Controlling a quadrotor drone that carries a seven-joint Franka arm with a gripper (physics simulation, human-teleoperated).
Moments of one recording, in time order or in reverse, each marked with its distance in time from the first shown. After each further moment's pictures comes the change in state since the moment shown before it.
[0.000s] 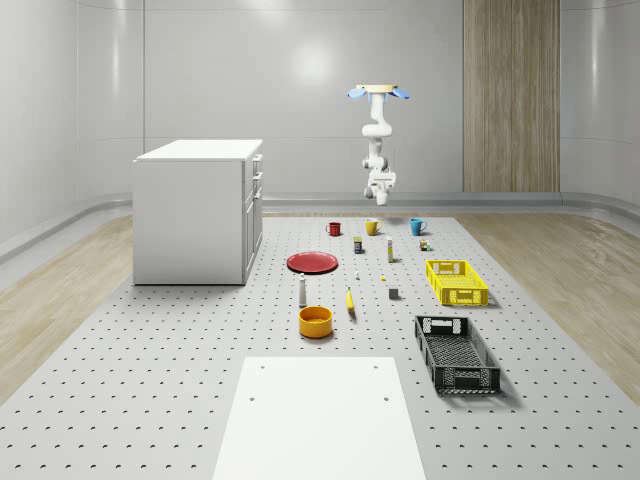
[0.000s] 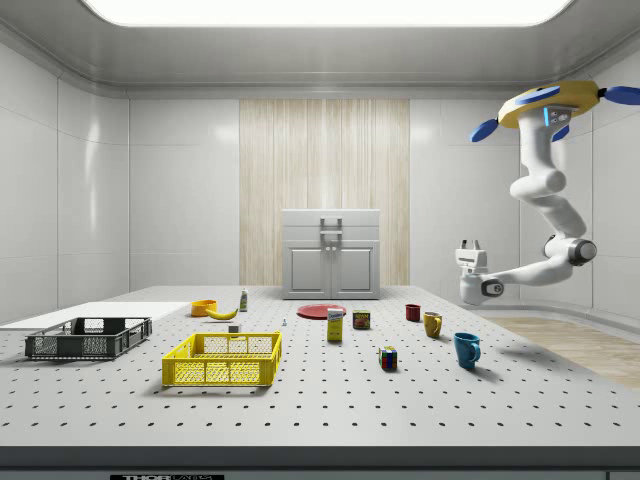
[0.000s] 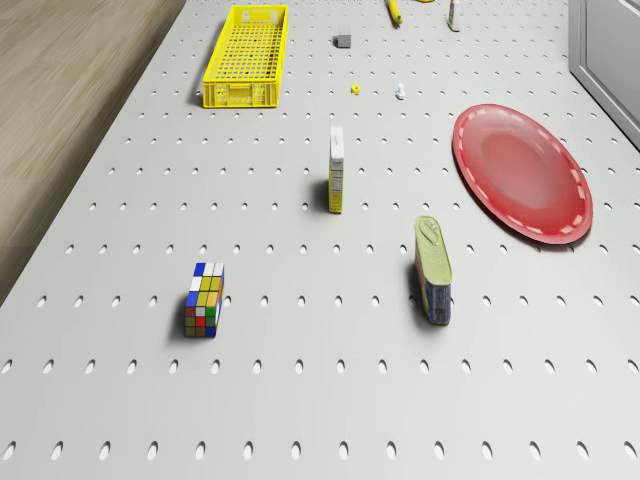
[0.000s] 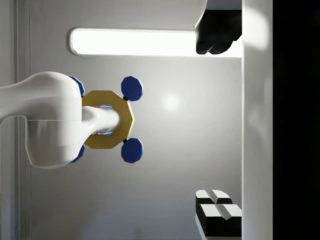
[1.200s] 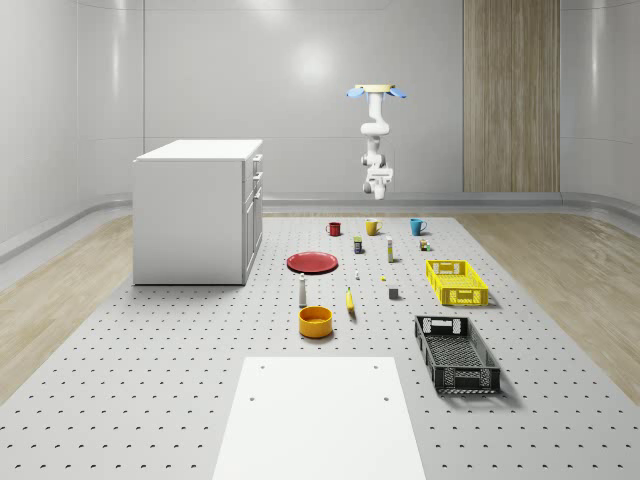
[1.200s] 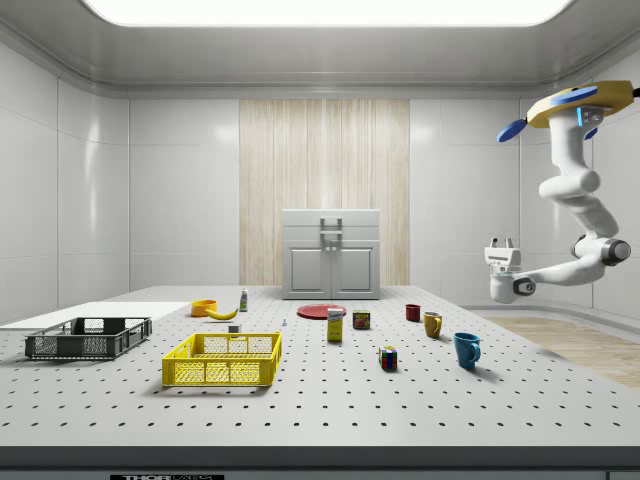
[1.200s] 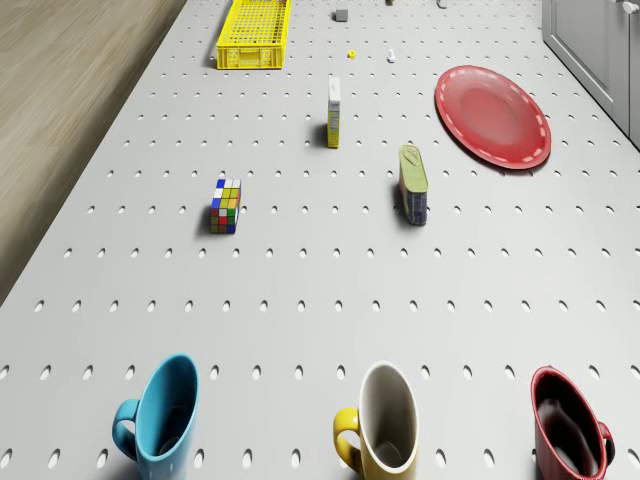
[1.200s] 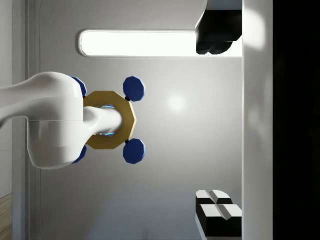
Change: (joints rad) arm 0.003 0.004 -0.004 -0.007 0.002 -0.007 0.001
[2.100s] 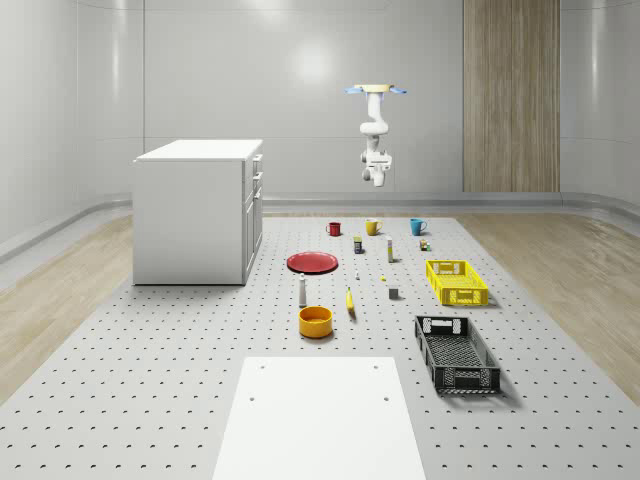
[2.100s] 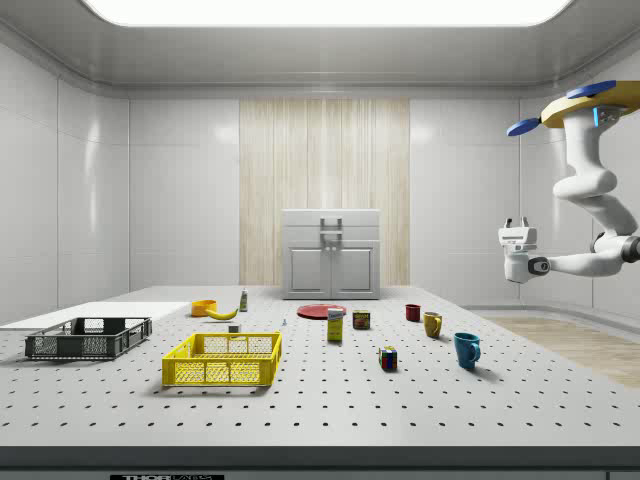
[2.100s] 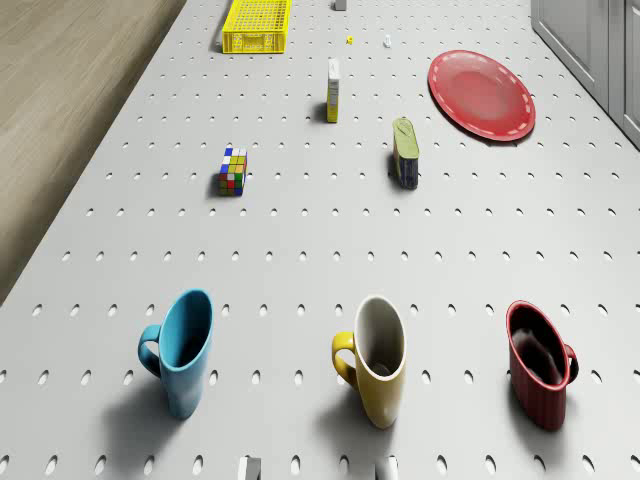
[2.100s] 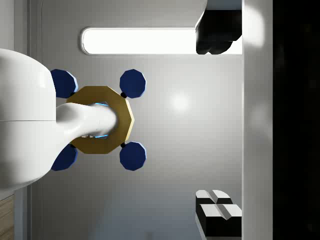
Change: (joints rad) arm 0.006 -0.082 -0.003 -0.283 -0.002 0.187 0.003
